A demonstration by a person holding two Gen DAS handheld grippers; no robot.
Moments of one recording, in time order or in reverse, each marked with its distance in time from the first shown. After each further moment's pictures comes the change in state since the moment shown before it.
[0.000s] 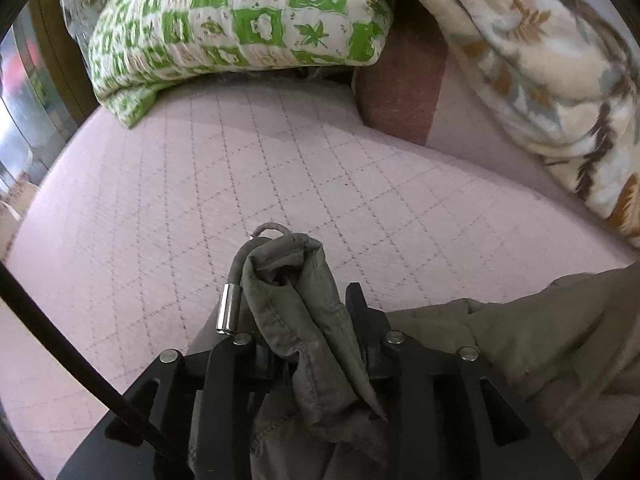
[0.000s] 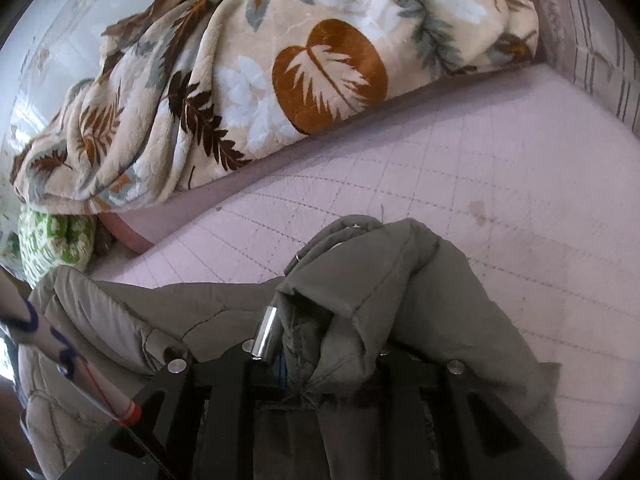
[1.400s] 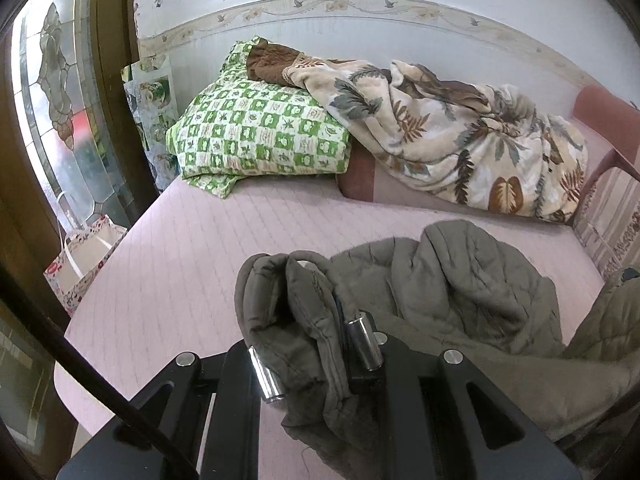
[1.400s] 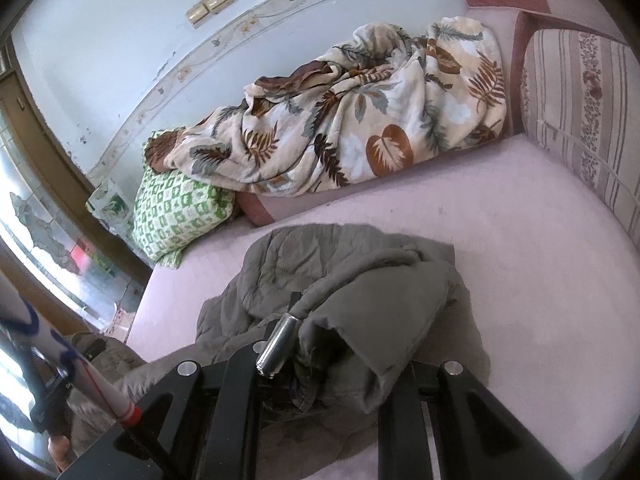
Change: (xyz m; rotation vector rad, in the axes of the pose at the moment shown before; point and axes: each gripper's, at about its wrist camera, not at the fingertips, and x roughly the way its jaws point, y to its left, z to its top) left arm -0.318 0.059 -0.157 0.128 -0.340 -0.033; right arm -0.294 0.027 -0.136 -0.158 -0.141 0.181
